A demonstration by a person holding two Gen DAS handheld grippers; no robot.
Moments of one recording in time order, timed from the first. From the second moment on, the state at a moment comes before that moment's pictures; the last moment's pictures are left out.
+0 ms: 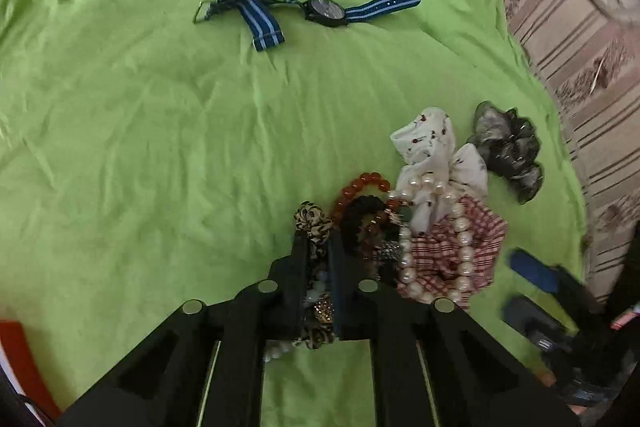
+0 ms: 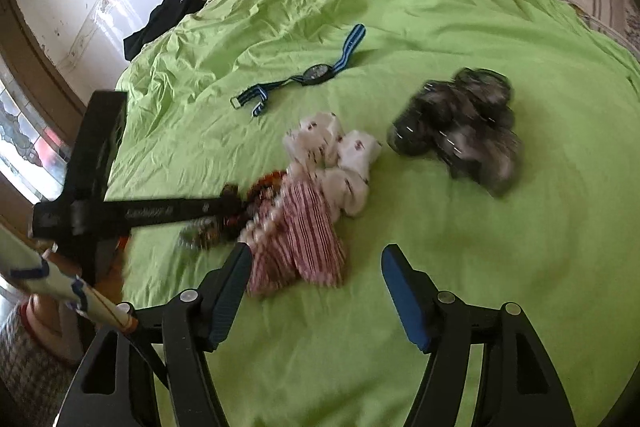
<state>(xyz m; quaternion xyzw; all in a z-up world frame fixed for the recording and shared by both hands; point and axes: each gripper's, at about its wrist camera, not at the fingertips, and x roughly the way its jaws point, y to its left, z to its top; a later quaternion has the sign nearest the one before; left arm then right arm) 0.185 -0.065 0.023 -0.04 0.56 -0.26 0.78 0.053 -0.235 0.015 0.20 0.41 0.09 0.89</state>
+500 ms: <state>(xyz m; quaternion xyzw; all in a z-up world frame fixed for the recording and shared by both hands) 0.074 -0.006 0.130 -0.06 0.47 -0.26 0.84 -0.021 -0.259 0.050 0.31 0.39 0.18 0.85</state>
